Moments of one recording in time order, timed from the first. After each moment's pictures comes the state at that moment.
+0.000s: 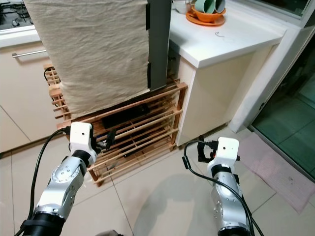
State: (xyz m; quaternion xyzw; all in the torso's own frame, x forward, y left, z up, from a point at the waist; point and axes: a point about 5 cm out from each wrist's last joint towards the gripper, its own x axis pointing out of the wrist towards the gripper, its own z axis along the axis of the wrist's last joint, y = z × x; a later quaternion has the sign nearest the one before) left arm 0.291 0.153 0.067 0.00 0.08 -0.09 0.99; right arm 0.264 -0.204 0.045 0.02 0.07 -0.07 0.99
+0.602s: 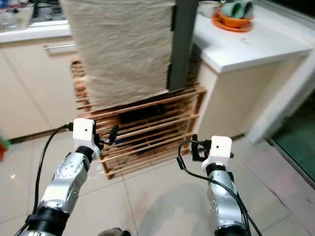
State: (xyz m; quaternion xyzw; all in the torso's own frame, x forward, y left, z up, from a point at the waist) left arm 0.299 0.141 0.073 -0.01 0.07 -0.09 0.99; right arm 0.267 -0.195 0.045 0.01 0.07 -0.04 1.00
